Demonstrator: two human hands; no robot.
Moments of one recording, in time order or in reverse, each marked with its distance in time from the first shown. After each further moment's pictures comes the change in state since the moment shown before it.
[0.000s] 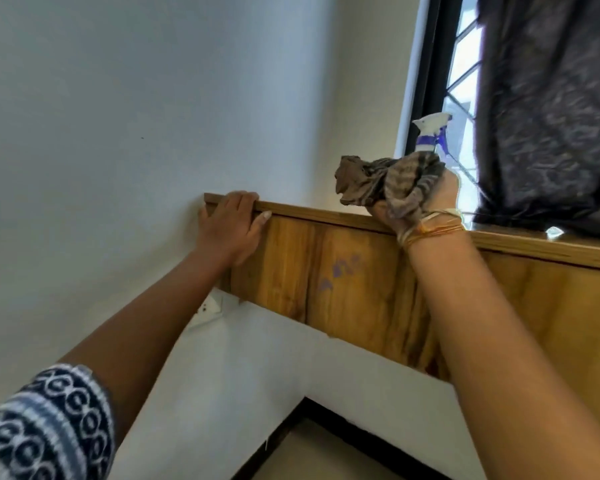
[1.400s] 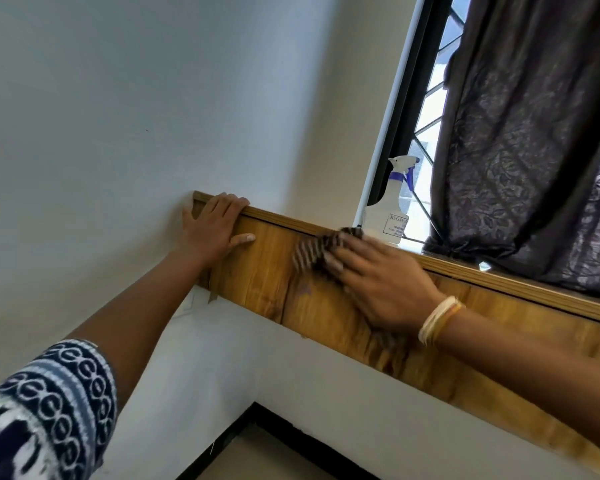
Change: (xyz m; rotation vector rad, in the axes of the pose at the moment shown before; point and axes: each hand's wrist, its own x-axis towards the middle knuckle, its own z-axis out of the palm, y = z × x) left_hand -0.005 -0.025 0.005 -0.017 0.002 0.144; right_hand -0.087 0.053 -0.011 -1.172 0.098 -1.038
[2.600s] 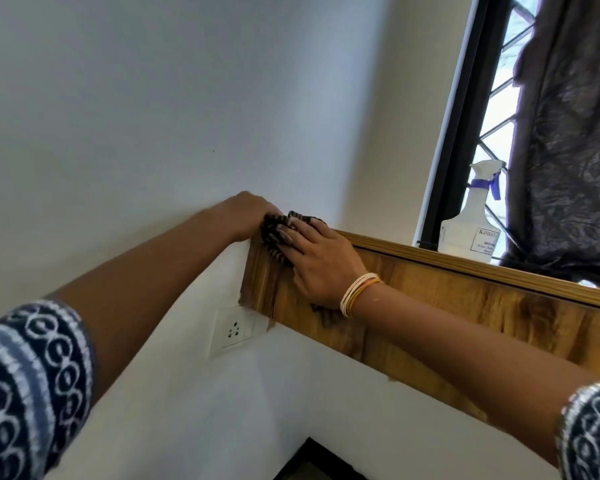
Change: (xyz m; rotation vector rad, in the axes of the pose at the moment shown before) left_hand 0.037 -0.039 -0.073 0.108 -0.305 0.085; right_hand 0.198 -0.087 0.042 0.110 0.018 0.109
